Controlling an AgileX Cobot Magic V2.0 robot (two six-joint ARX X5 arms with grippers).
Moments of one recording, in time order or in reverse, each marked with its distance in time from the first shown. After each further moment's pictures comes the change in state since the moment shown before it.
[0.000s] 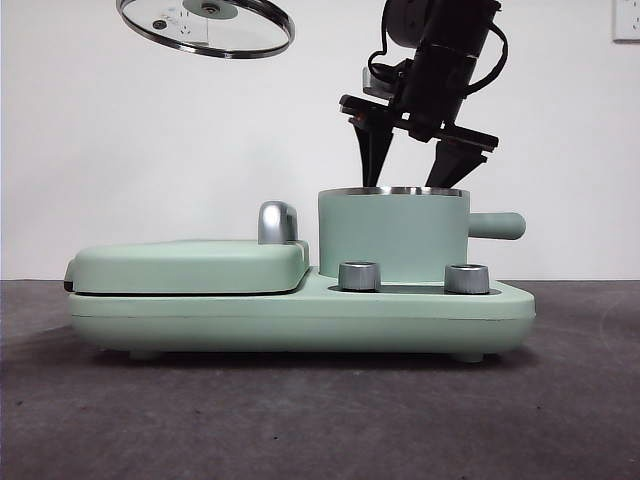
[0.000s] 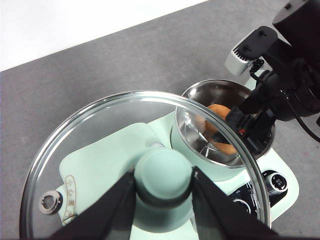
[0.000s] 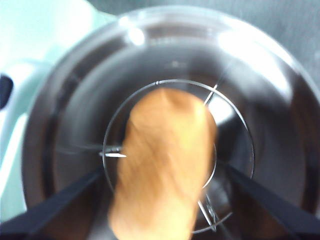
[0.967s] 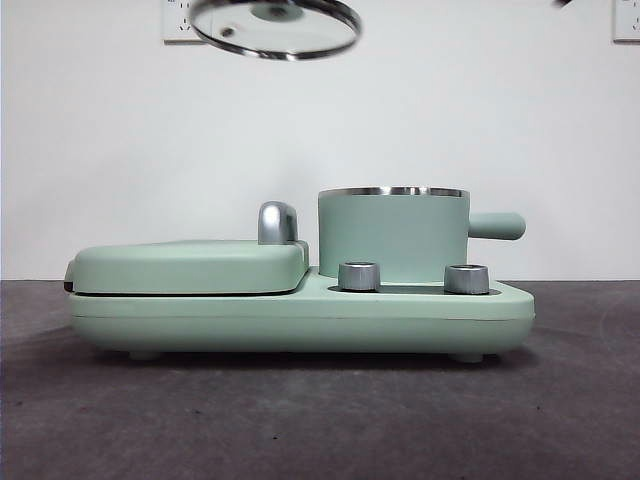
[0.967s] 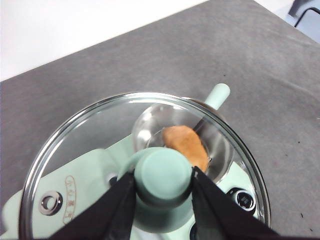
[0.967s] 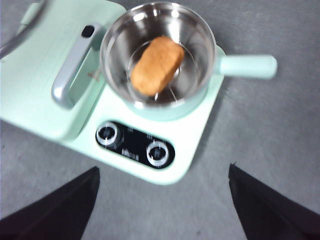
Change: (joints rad) left arm -0.123 0.071 0.000 0.128 0.000 -0.026; right arm 0.000 -0.700 -0.255 -0.240 0.072 -0.076
